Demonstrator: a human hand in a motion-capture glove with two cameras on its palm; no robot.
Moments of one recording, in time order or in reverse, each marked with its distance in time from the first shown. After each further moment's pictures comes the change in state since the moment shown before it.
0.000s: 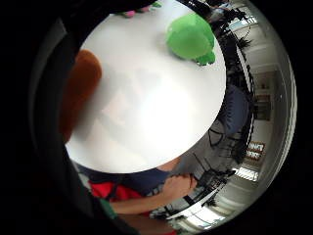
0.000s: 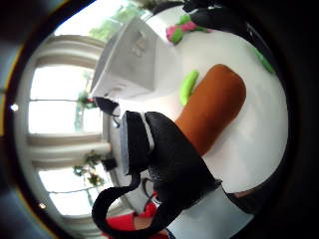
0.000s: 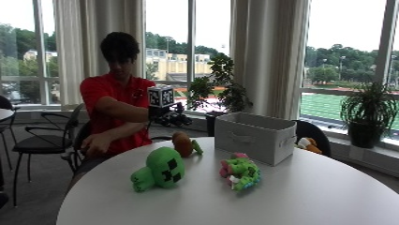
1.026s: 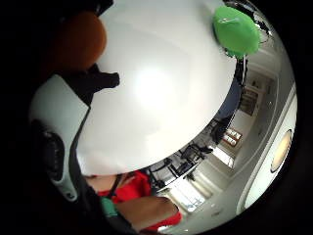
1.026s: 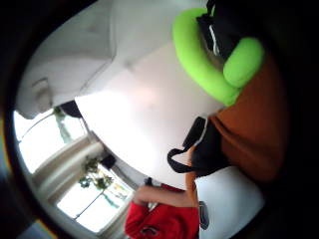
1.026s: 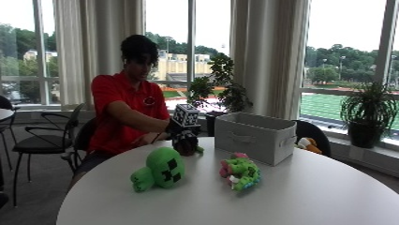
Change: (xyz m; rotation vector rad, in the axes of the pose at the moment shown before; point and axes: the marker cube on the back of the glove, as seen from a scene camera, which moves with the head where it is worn) arm -0.075 -0.025 0.095 -0.334 0.164 0.156
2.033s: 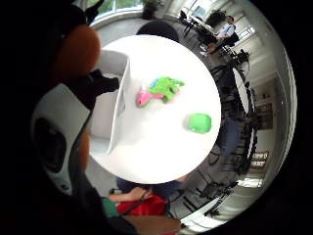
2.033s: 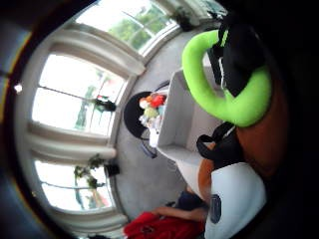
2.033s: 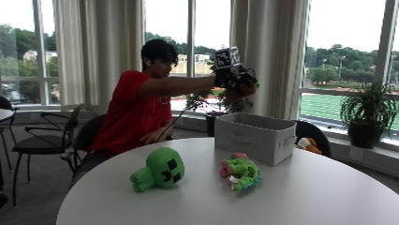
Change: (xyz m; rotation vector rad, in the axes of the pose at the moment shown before) arm -0.147 -0.051 -0.315 0.491 -0.236 -0.280
